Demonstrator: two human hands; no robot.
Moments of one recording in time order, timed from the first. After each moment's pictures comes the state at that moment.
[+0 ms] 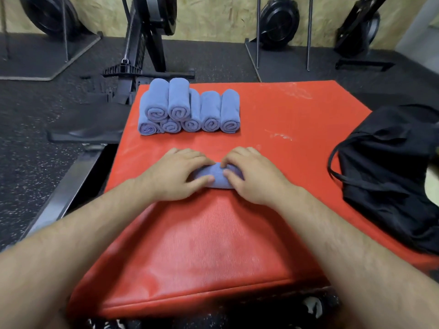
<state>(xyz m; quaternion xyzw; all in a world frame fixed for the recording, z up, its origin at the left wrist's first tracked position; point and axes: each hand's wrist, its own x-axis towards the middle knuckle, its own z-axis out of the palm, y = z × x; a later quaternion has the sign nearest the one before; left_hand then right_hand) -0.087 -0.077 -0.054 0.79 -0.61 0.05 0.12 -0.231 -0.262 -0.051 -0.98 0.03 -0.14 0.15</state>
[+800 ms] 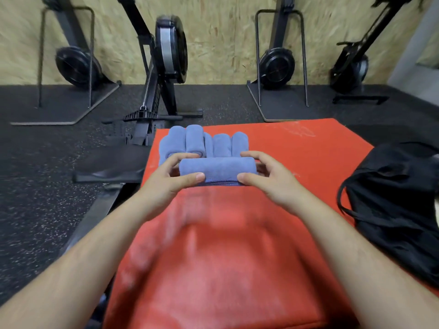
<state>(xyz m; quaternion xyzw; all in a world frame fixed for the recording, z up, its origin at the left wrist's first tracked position) -0.060 -0.047 0.008 0.69 -0.32 -0.22 0.61 -0.213 -0.261 0.018 -0.80 0.14 -0.17 0.56</state>
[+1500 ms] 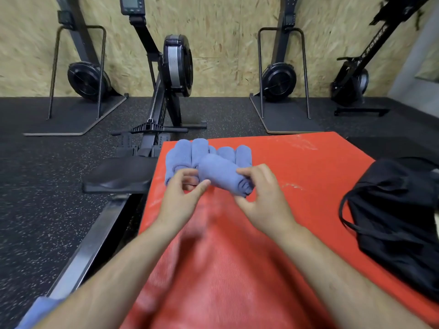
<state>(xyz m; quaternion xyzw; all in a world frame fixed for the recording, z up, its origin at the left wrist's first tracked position) -0.089 -0.069 0.006 0.75 -0.23 -0.02 0.62 -0.208 -0.227 0.012 -0.88 0.04 -0.41 0.25</state>
